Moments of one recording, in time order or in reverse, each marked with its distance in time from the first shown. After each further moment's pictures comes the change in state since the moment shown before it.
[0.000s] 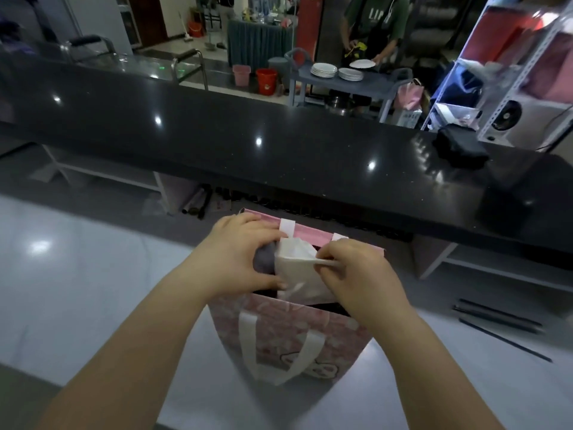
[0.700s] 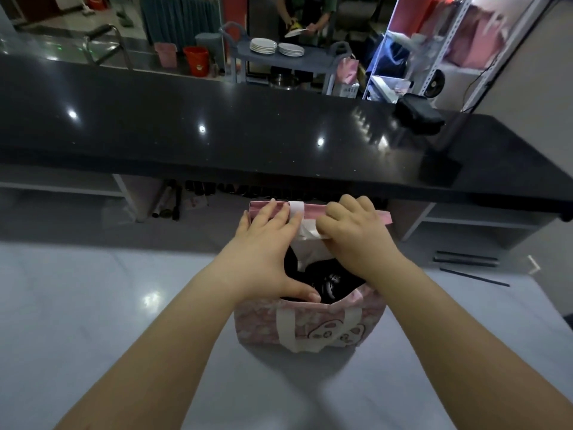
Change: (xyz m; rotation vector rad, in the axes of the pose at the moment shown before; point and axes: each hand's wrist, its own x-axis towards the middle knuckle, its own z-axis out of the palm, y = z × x) left_hand 0.013 -0.021 0.020 -0.036 -0.182 0.199; right_hand 0.035 -0.013 0.034 -0.722 0.038 -0.205
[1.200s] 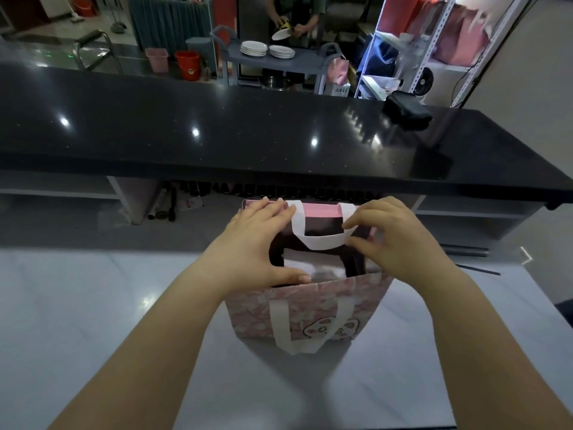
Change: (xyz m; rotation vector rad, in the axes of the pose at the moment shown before) left_hand -0.016 -0.002 -0.008 -0.196 0.122 0.057; right_hand -0.049 0.027 -0.037 0.454 -0.037 0.318
